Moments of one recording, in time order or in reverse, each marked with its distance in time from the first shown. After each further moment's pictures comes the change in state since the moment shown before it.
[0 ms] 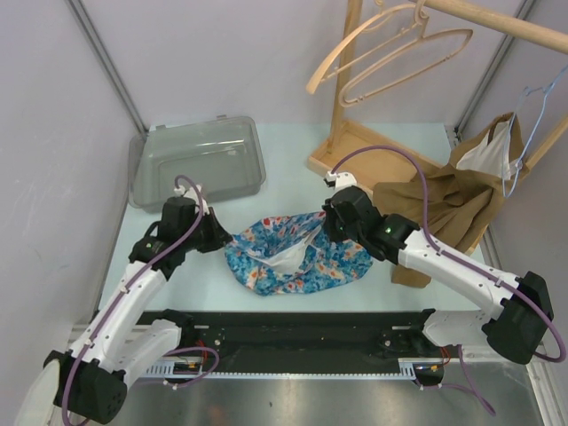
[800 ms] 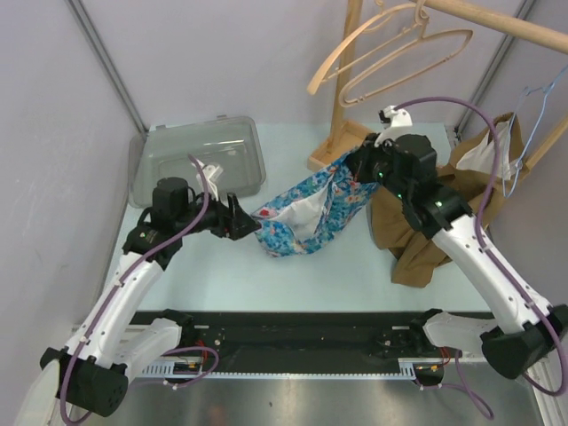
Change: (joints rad) left arm 0.000 0.059 0.184 0.113 0.444 0.235; right arm -0.304 -0.076 0.283 0.129 -0.203 -0.064
